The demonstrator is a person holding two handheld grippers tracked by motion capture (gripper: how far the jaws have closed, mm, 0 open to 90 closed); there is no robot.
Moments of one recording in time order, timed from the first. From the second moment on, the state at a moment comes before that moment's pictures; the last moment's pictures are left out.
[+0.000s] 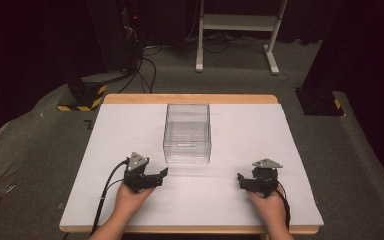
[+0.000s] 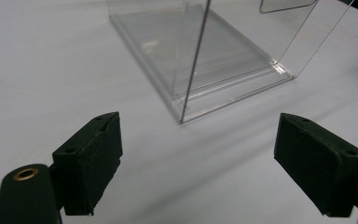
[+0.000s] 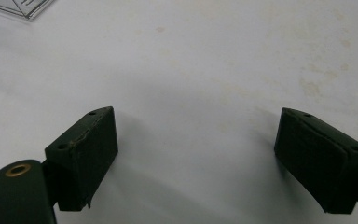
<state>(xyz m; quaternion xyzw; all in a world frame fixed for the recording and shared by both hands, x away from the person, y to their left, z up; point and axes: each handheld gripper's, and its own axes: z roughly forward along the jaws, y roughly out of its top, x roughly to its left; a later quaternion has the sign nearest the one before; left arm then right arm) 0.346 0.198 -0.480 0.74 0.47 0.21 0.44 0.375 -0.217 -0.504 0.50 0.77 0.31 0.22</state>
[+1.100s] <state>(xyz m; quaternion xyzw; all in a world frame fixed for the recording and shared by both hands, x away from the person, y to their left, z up) 0.339 0.291 -0.509 0.74 0.54 0.24 0.32 0.375 -0.217 -0.504 0.50 0.77 0.31 0.22</state>
